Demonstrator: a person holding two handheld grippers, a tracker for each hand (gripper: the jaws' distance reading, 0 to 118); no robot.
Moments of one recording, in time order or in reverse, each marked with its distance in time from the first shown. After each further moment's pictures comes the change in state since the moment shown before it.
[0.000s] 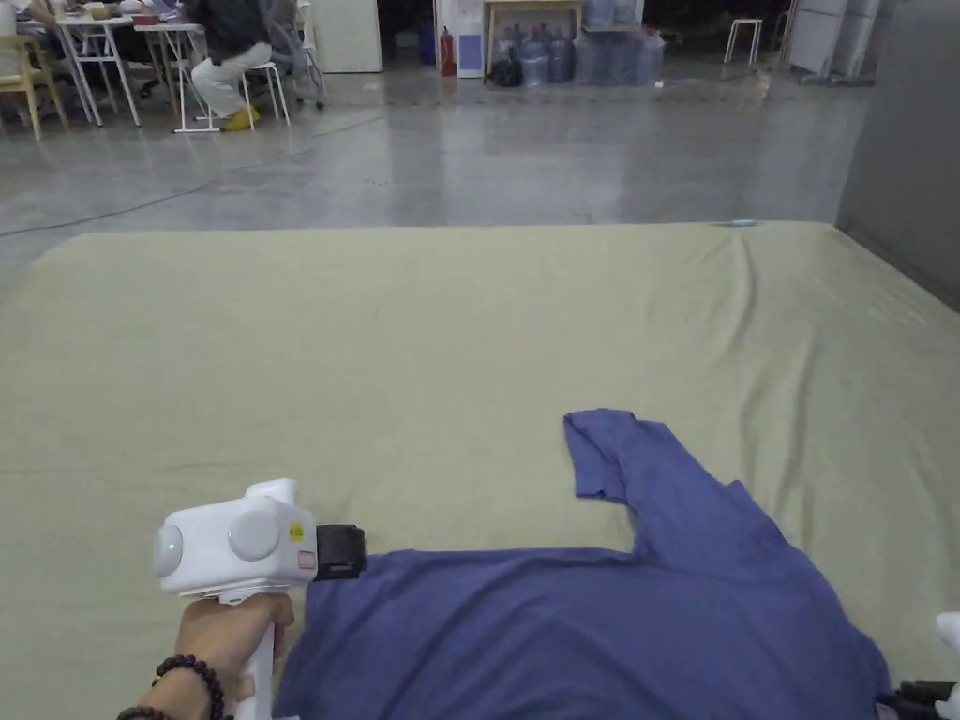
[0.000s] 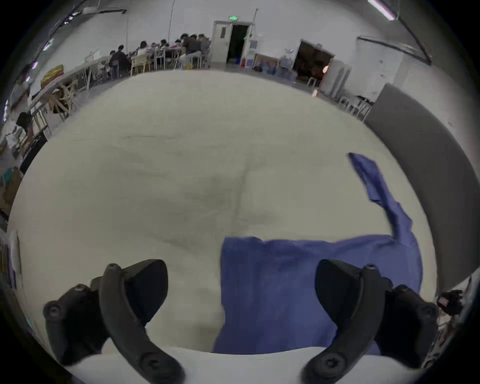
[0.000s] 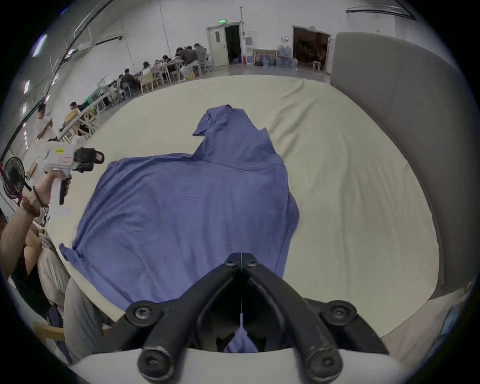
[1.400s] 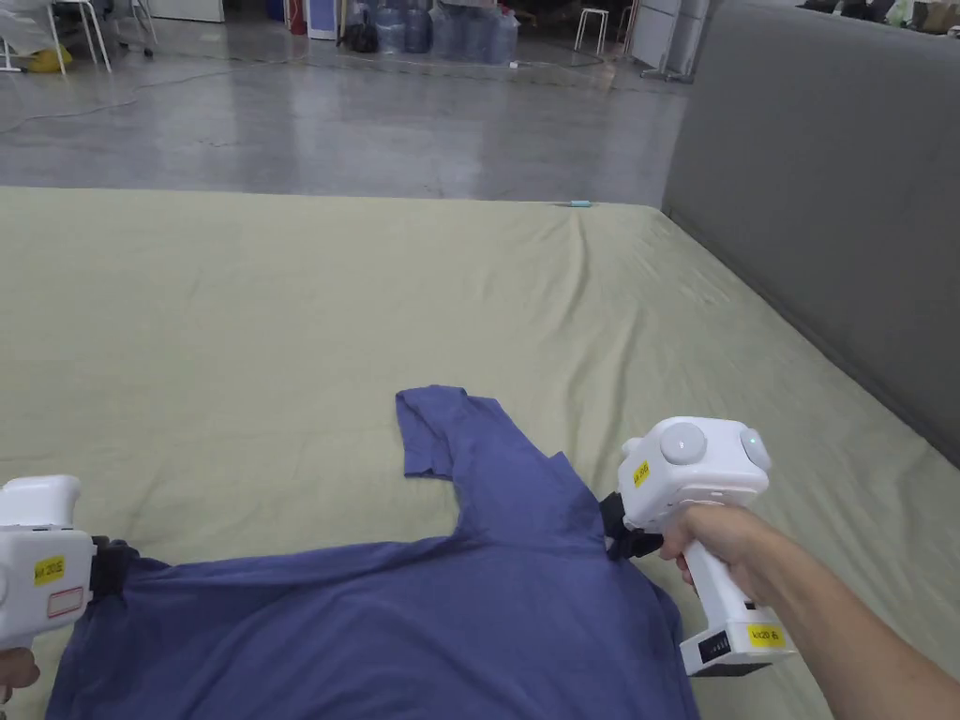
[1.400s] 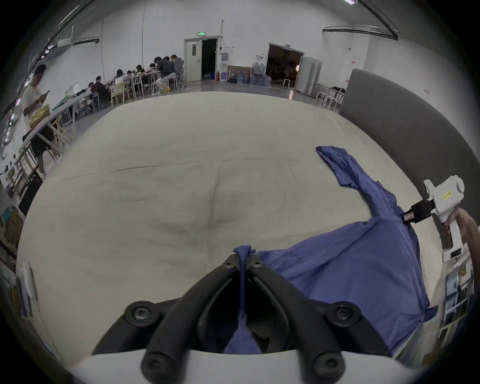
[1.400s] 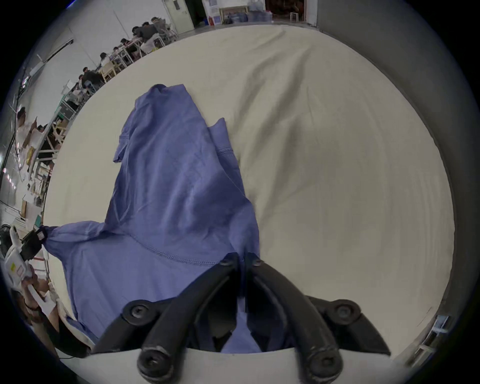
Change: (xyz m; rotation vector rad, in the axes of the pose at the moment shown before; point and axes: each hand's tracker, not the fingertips) left arm 0.032 -0.032 0.089 0.110 -0.055 -0.185; right arm 0.056 0.146 -0.156 -0.268 -0.028 -0.175
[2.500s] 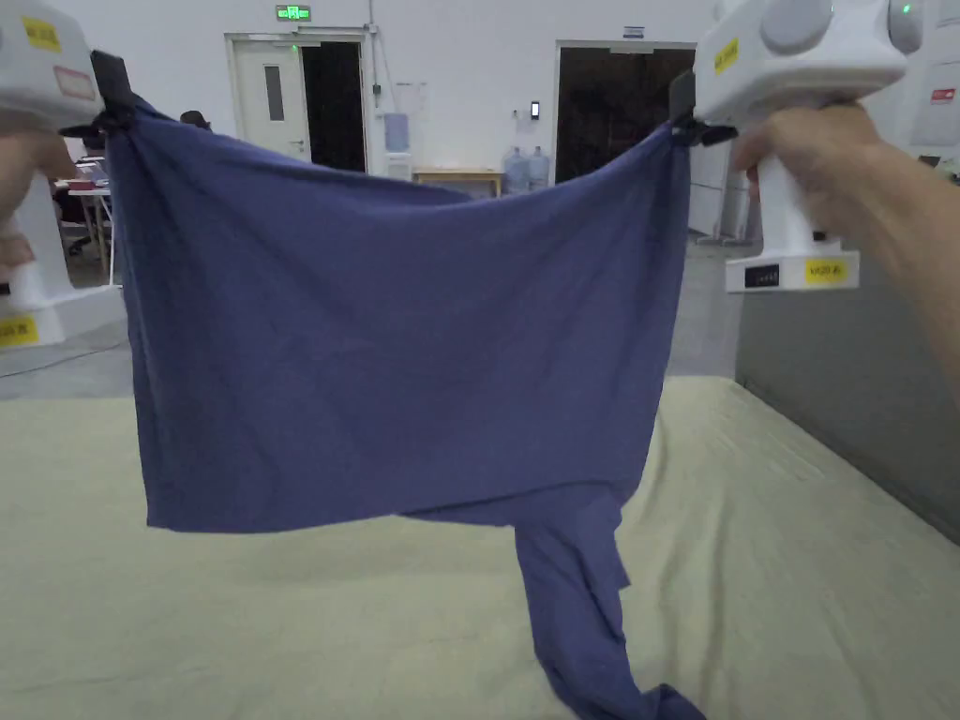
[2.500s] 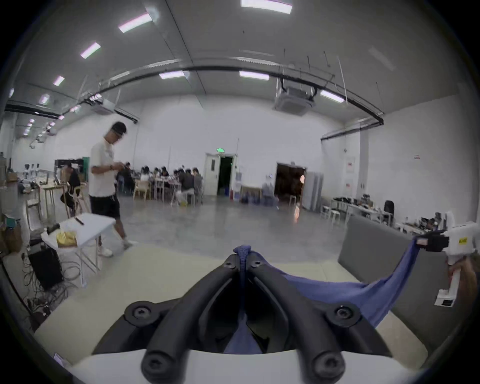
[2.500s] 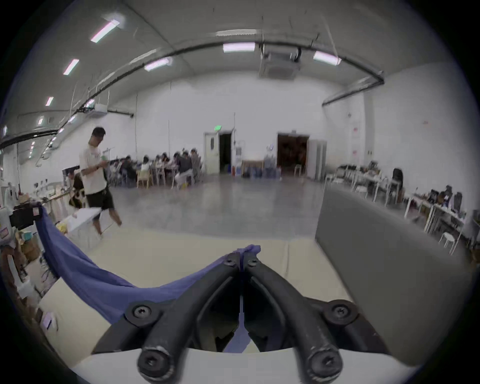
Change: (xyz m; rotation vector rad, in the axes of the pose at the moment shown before) left arm 0.014 0.400 0.268 0.813 0.078 0.066; right arm -0.127 0.226 0.461 1.069 -0.032 0.147
